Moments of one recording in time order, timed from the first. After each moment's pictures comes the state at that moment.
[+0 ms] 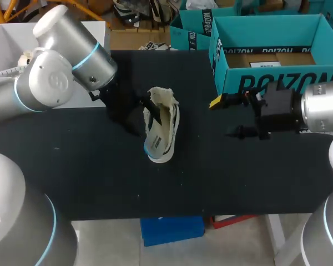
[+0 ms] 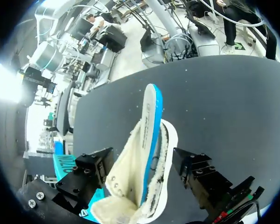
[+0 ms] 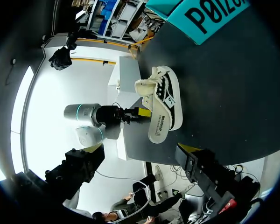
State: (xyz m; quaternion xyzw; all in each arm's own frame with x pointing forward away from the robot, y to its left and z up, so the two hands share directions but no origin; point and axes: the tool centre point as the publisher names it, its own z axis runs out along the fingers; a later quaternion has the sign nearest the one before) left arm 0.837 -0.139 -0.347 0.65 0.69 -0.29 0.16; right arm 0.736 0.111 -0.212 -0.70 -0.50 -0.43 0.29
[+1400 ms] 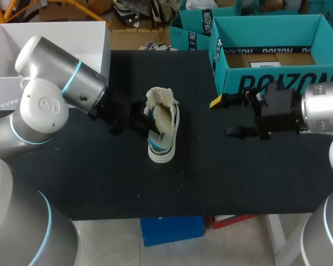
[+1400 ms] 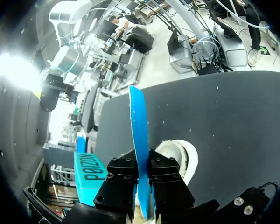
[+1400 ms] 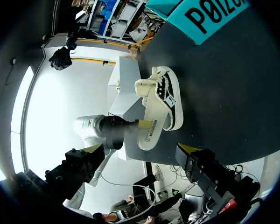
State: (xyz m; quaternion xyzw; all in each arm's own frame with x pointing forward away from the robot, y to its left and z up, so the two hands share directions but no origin) left arm 0.804 -0.161 -0.328 0.59 0.68 -0.38 0.24; right arm 0.735 0.111 -0.211 -0.70 -0.50 -0.43 0.29
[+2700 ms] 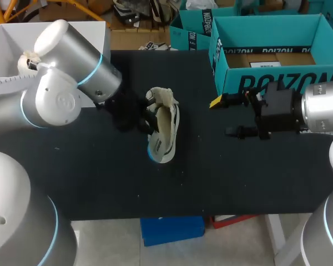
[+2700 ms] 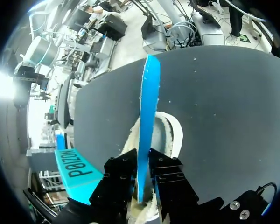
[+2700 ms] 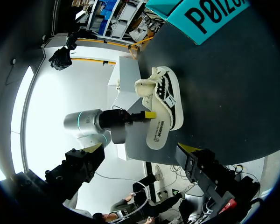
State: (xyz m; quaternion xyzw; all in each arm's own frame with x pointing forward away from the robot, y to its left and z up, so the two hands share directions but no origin) left arm 0.838 -0.153 -0.356 0.65 0.69 -0.24 0.20; right arm 0.735 0.111 -0.211 -0.70 -0.50 -0.43 0.29
